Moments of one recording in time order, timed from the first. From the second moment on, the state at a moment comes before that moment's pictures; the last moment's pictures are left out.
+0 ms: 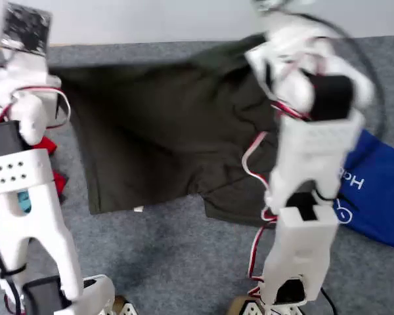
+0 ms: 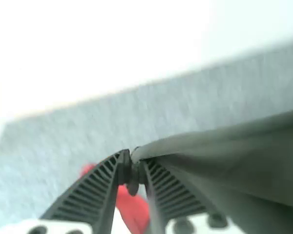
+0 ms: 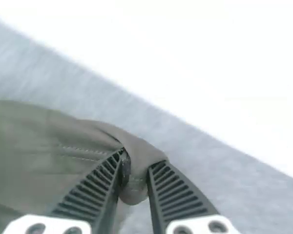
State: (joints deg) left arm -17.1 -16.6 -4.9 64.0 -16.7; right arm -6.9 25.1 -90.8 100.7 24.5
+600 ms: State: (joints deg) left arm -17.0 -31.8 -28.9 64.0 -15.8; right arm 6.9 -7.6 -91.7 100.7 26.9
